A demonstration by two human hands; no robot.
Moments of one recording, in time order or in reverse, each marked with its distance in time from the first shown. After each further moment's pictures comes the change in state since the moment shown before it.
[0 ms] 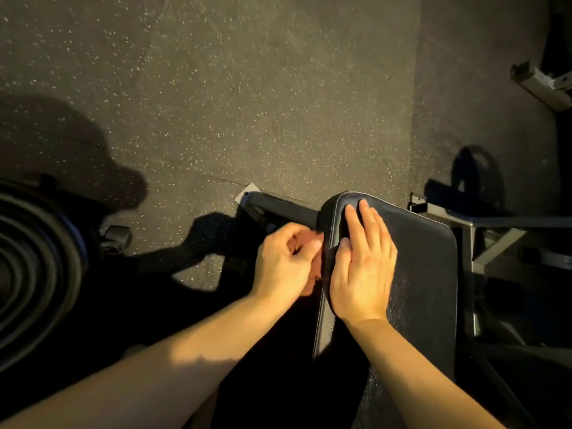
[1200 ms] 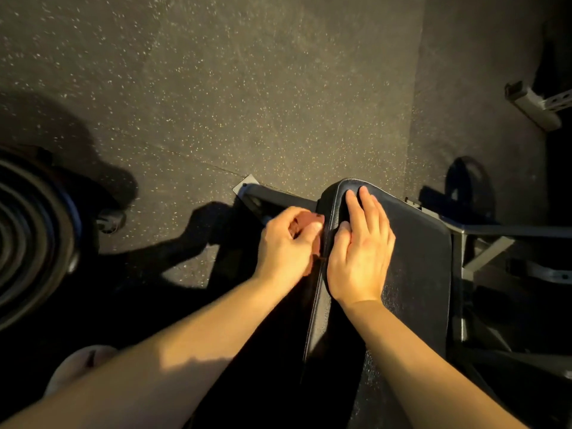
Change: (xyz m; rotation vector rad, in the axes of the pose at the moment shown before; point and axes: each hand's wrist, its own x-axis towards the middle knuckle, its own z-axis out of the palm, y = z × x) left_hand 0.006 -0.017 0.010 -0.006 0.050 0.137; right_hand 0.000 0.001 0.005 0.008 0.036 0.008
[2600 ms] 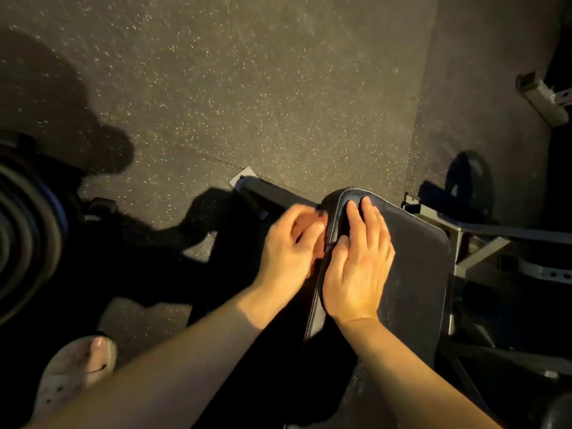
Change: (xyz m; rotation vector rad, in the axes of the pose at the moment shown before) left_hand 0.013 0.015 0.005 -0.123 -0.026 -0.003; right_hand 0.002 -0.002 -0.004 -0.031 -0.061 0.004
